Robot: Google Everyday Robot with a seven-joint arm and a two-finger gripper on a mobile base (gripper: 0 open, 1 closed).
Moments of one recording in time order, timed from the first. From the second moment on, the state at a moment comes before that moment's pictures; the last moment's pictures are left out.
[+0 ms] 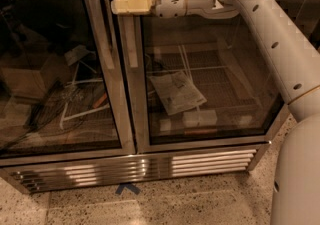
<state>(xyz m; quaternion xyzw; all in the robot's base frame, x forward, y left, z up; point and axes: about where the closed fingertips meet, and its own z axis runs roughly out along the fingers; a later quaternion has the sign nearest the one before) 0.636 0.075 1.016 -0.39 0.63 0.59 0.33</state>
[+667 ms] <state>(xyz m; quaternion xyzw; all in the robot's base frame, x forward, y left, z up) 0.632 0.086 1.016 -0.39 0.63 0.59 0.33</state>
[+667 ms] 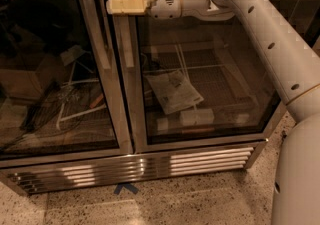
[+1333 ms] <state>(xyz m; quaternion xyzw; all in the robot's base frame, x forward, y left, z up) 0.631 0.086 1.018 -0.39 0.63 0.59 0.33</state>
